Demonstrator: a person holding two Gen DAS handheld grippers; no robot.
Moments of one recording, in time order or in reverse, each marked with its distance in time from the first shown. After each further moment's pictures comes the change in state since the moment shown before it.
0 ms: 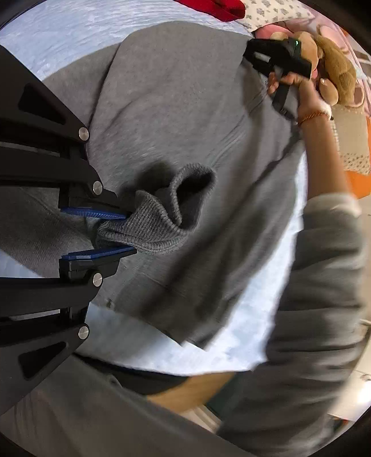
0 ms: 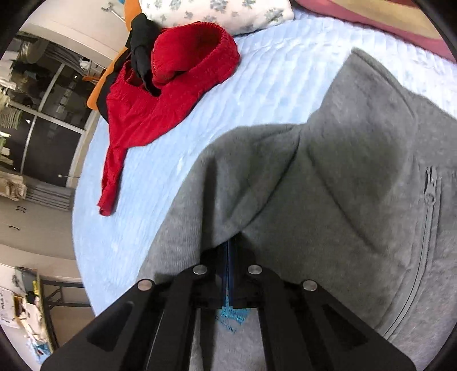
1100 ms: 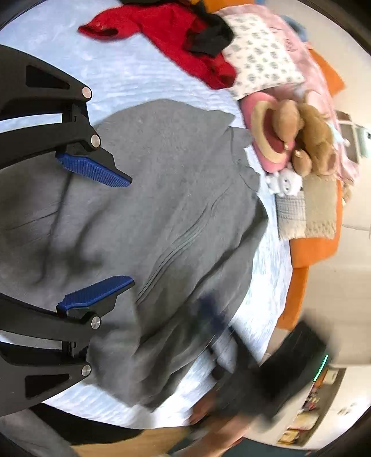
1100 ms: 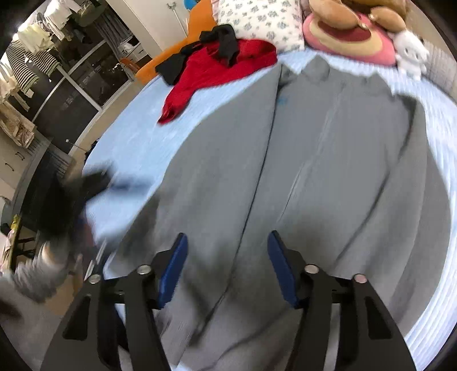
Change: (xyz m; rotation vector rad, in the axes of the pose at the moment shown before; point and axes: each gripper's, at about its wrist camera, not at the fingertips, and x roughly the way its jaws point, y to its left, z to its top) left arm -0.031 0.072 0.028 -0.137 -0.199 0.273; right arm -0.151 0.090 -0.358 -0.188 -0.131 -0.050
